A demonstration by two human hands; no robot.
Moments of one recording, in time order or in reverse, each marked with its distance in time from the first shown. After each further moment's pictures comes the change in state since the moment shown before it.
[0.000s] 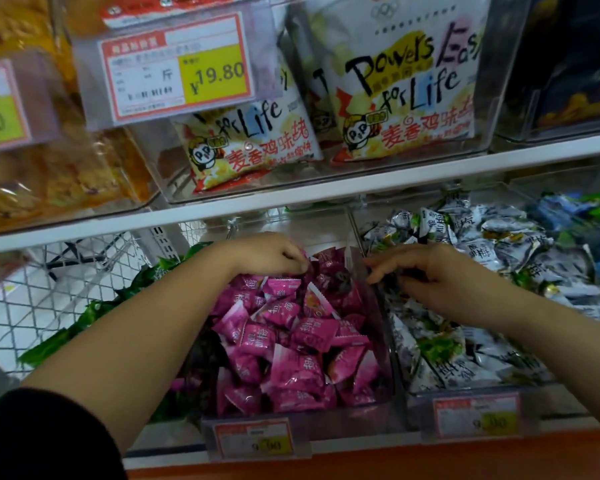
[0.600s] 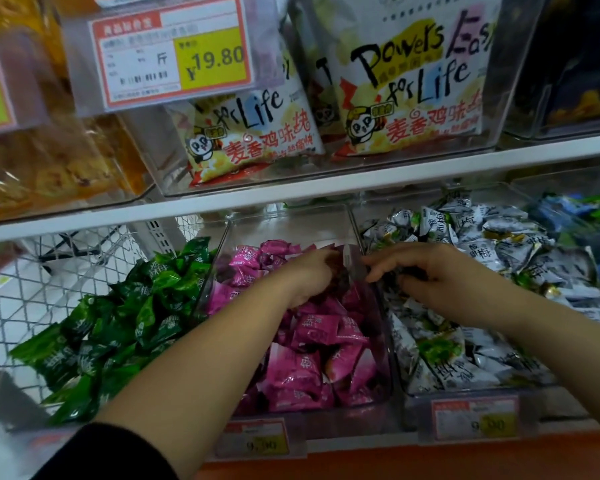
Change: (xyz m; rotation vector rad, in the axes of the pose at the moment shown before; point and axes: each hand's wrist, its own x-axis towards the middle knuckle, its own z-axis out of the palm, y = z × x) left_hand 0.027 0.058 0.057 -0.870 0.210 -0.157; right_hand 0.001 -0.001 0.000 0.028 0.003 -0.023
